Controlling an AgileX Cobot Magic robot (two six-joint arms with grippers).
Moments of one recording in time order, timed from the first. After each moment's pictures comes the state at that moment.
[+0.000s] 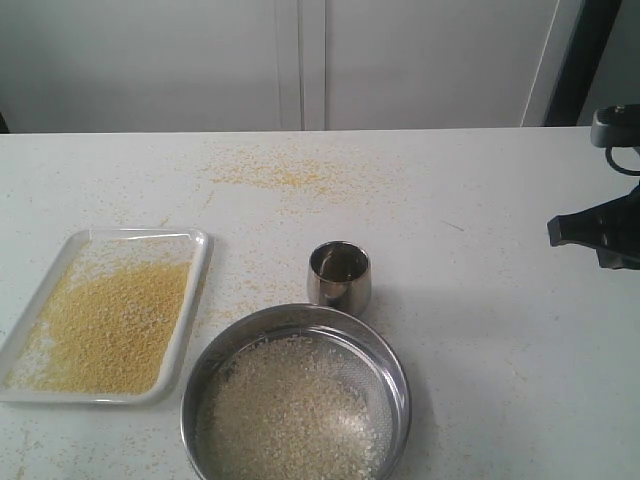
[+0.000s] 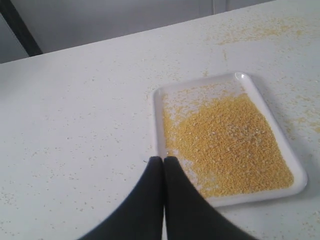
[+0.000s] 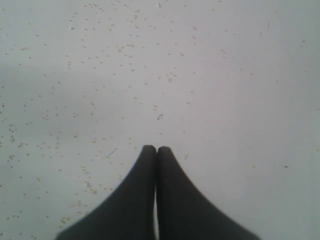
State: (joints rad) left arm -0.10 0.15 -0.31 0.02 0.60 0.13; right arm 0.04 1.35 -0.85 -0.02 0.61 0.04
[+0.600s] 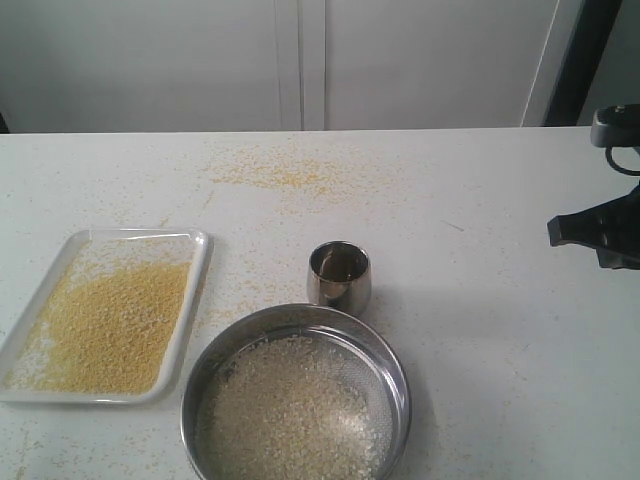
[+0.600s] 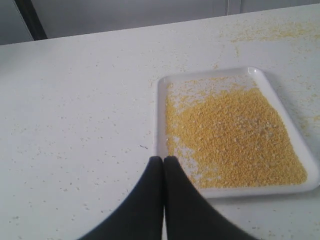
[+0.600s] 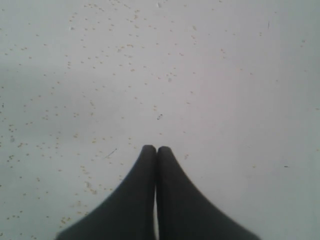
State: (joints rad) left arm -0.03 0.00 -0.07 -0.05 0.45 0.13; right arm 0.04 1.35 -0.85 -0.02 0.61 0.04
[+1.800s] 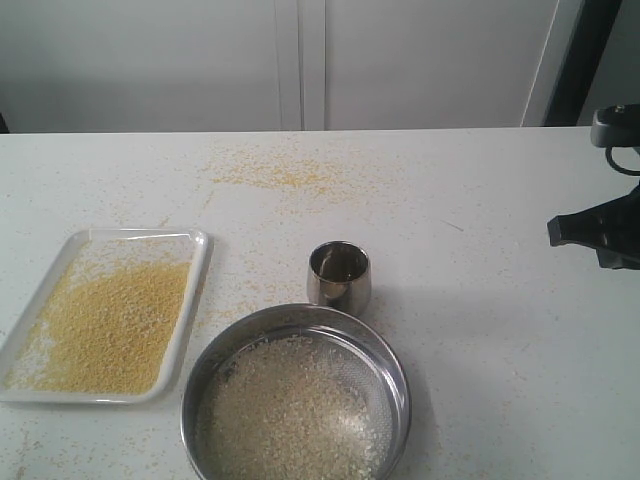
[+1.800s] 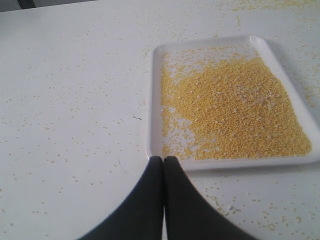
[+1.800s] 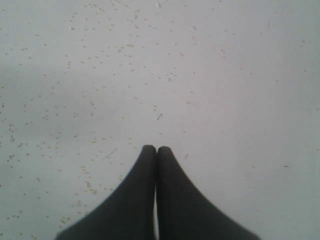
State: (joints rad) left arm -0.03 0.00 0.02 -0.07 0.42 0.13; right arm 0.04 1.35 -0.85 -0.02 0.61 0.04
